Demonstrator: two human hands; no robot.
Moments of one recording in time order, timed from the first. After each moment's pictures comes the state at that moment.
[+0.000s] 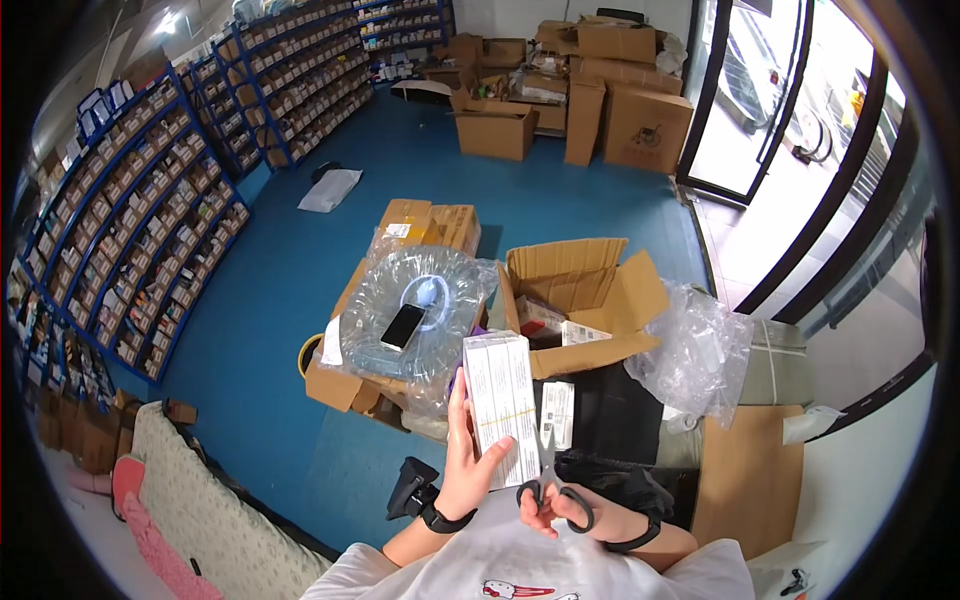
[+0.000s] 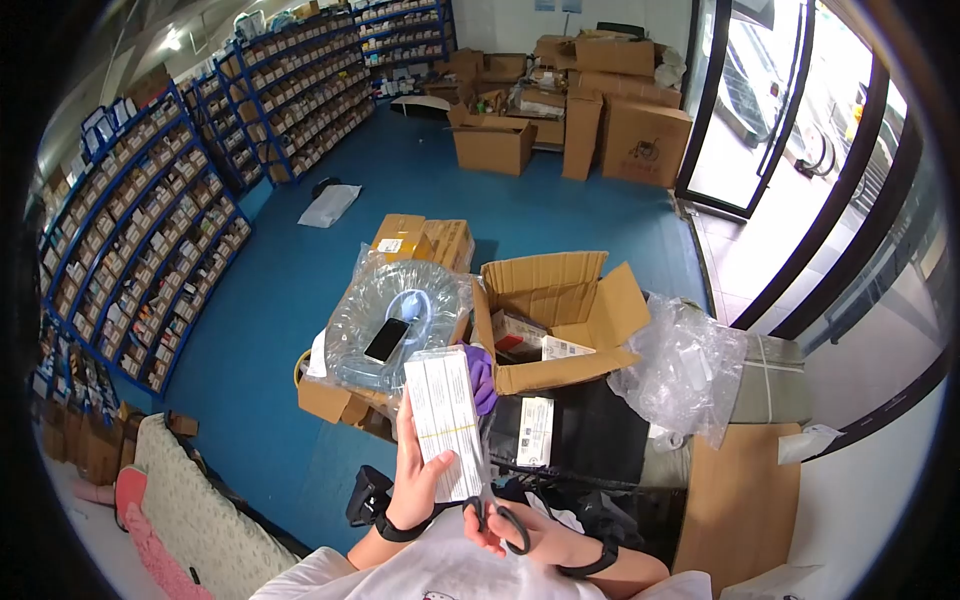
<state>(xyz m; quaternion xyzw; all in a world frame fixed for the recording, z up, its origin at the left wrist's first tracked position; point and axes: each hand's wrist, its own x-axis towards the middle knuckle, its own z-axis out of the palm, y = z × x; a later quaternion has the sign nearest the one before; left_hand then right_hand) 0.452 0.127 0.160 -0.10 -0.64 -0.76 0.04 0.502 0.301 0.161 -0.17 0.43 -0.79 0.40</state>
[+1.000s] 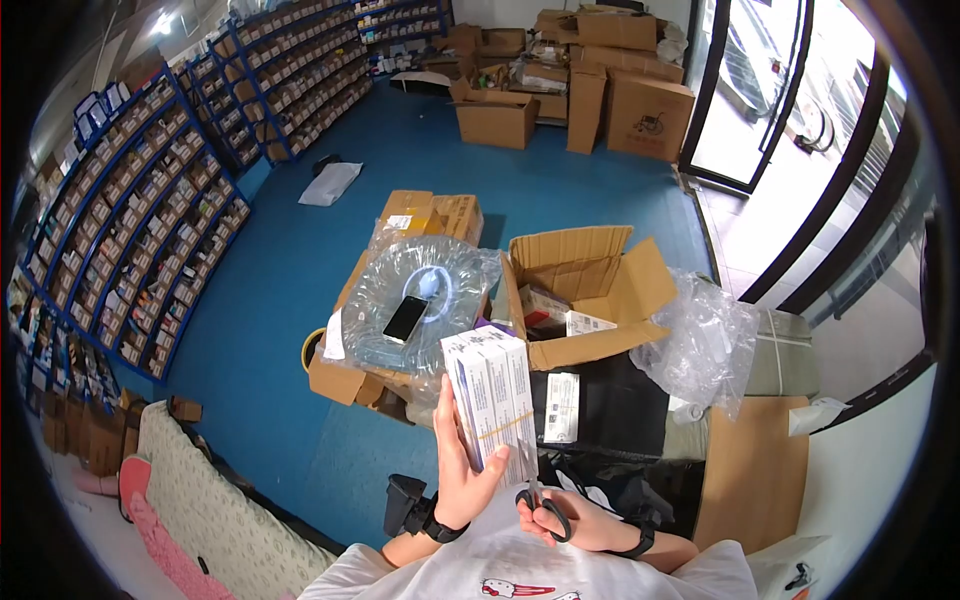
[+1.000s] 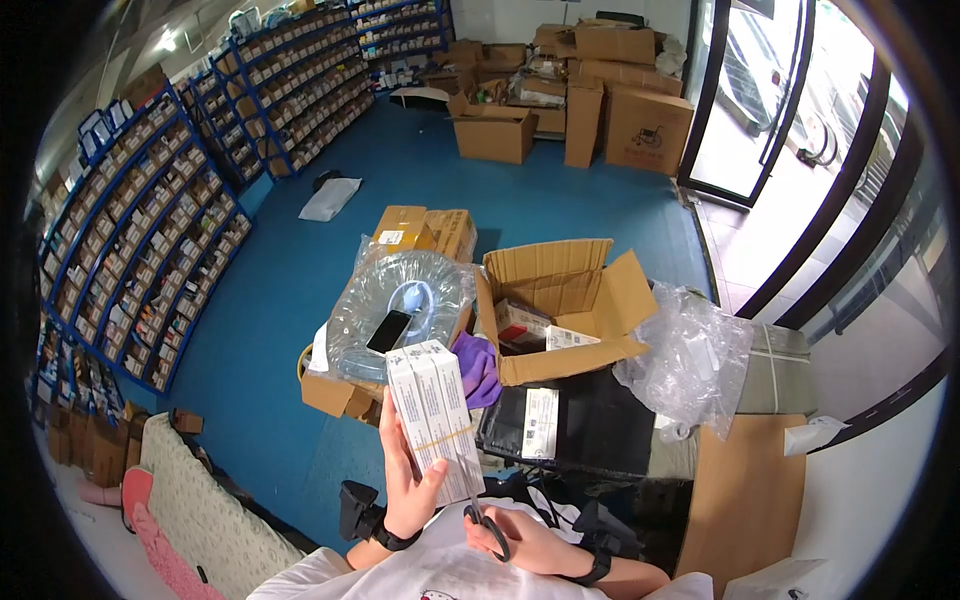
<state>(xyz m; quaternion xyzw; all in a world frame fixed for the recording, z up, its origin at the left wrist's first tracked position) 0.464 0.116 0.153 -0.11 -0.69 -0.70 0.11 0.519 0.286 0.169 -0.07 0.48 -0.77 0.41</state>
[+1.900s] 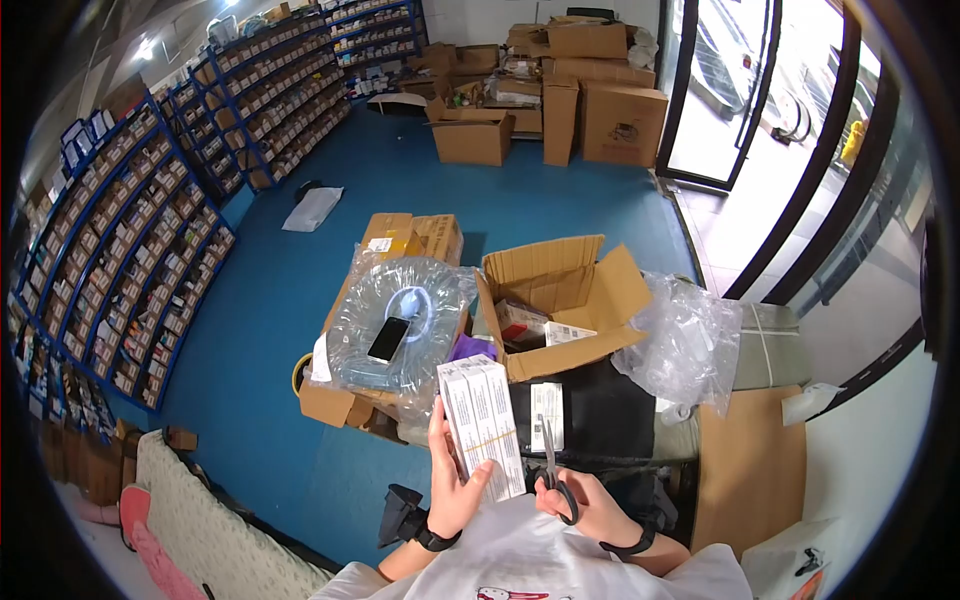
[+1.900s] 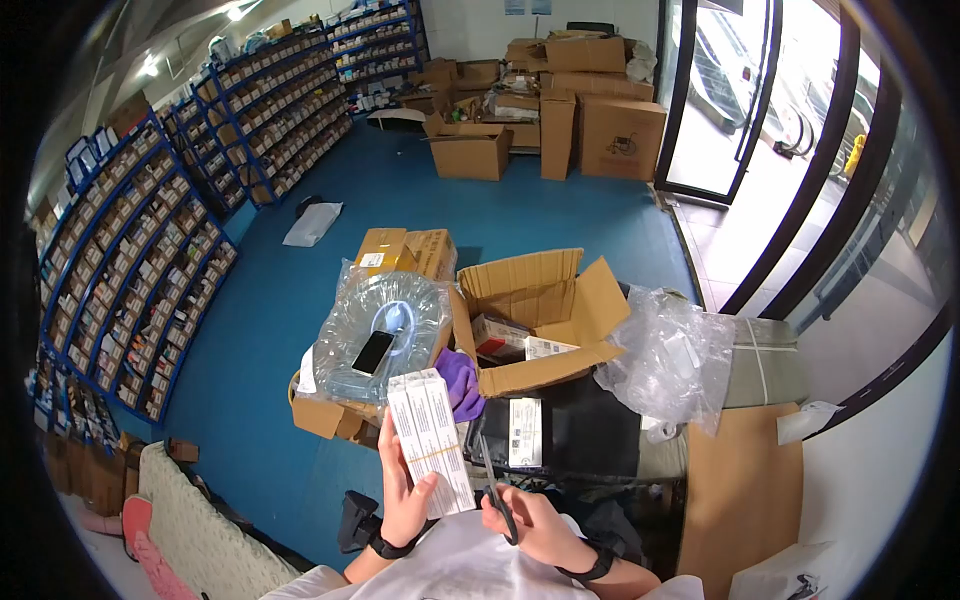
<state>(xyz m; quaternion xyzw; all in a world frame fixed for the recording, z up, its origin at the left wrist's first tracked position) 0.471 0.123 0.146 -0.12 -0.67 -0.73 0.04 0.521 0.312 0.166 -0.04 0.54 -0.80 0.24</state>
